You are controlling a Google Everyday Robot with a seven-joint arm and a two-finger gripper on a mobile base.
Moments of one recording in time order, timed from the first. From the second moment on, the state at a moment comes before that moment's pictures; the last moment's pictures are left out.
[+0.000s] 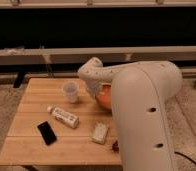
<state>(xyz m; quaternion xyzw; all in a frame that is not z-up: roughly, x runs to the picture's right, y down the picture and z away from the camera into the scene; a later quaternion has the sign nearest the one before) -0.011 0.043 0.892 -0.20 0.20 0.60 0.75</state>
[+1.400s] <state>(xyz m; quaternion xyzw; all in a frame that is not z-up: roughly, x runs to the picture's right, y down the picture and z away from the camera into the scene) -0.007 0.042 0.888 -0.20 0.21 0.58 0.76</state>
